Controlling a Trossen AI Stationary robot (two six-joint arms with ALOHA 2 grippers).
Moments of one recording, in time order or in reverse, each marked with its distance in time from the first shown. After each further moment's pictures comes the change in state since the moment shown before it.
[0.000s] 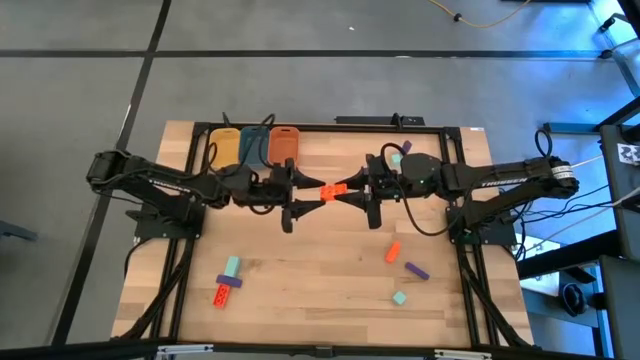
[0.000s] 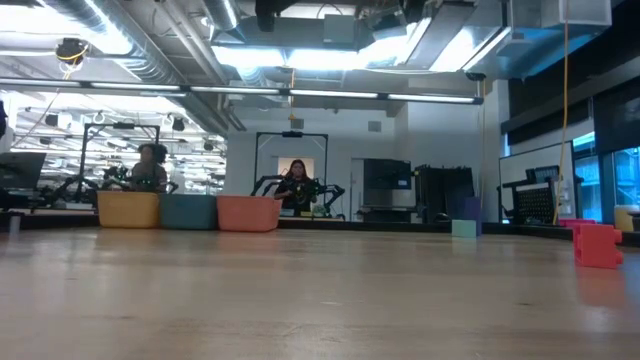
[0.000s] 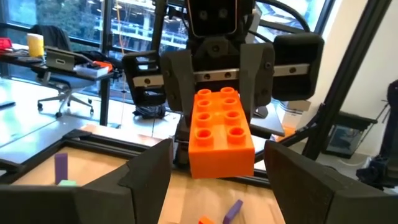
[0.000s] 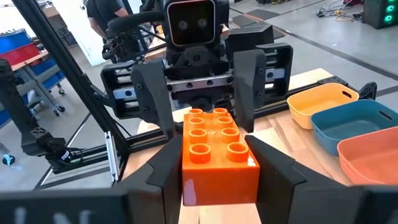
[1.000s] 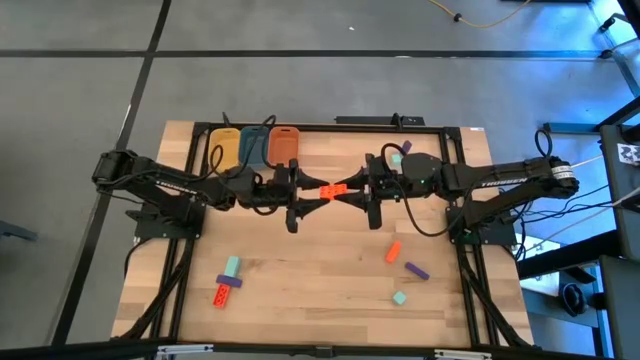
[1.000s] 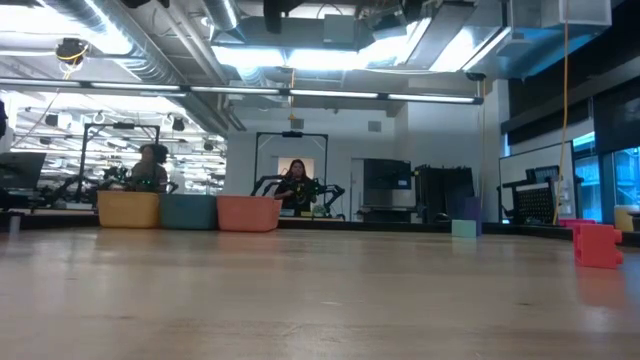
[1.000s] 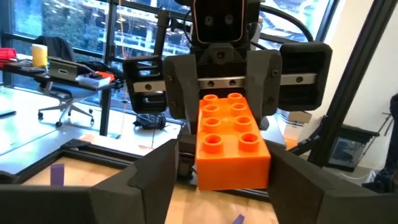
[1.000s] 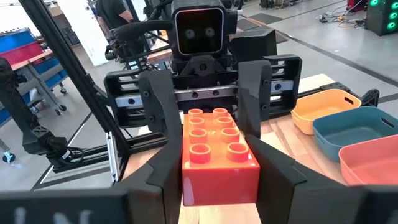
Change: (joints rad) left arm 0.002 0.059 -0.001 0.112 -0.021 0.000; right arm 0.000 0.000 0.000 0.013 -0.007 -0.023
